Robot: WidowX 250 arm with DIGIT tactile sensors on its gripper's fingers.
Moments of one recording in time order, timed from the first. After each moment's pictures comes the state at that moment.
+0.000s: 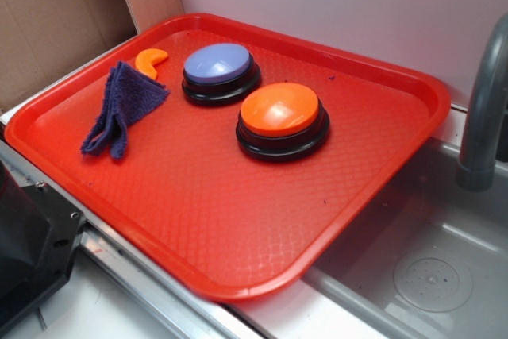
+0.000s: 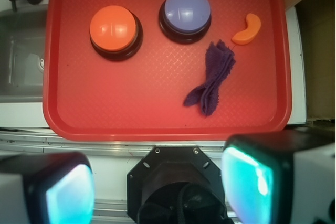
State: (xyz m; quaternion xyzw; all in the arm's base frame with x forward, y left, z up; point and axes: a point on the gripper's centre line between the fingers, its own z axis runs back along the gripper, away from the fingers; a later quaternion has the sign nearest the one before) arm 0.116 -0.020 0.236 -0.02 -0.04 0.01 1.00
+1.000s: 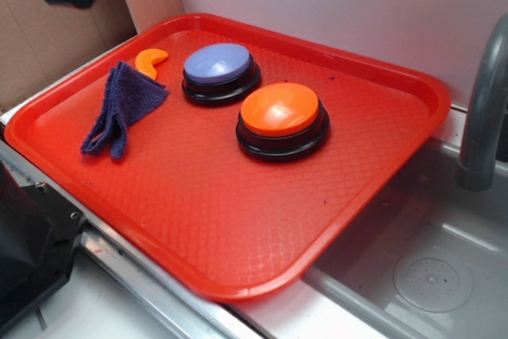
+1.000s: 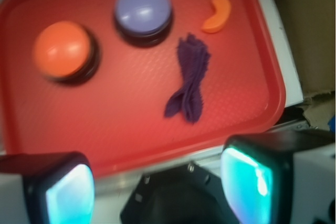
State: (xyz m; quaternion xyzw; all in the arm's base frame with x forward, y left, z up) arm 0.145 0.012 0.180 0.01 -0.05 0.16 0.98
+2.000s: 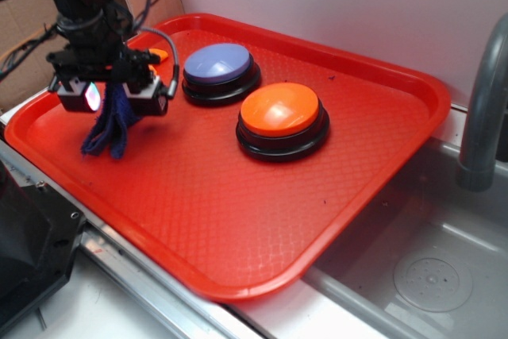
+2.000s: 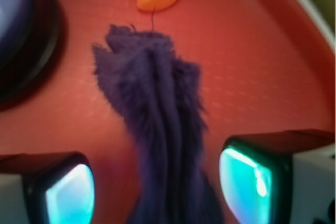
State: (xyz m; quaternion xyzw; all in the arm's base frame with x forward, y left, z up) arm 0.182 0.071 0.027 0.05 -0.06 0.32 0.94
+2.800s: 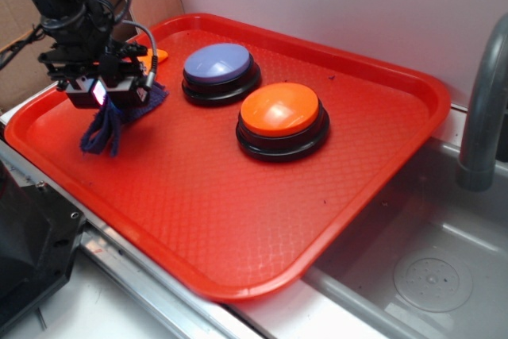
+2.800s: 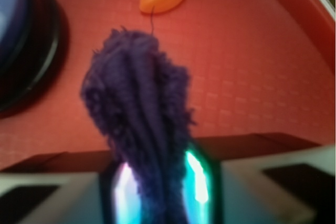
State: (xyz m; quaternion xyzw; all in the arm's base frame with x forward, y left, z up) arm 0.182 0.067 0.051 0.01 -0.11 0.31 0.95
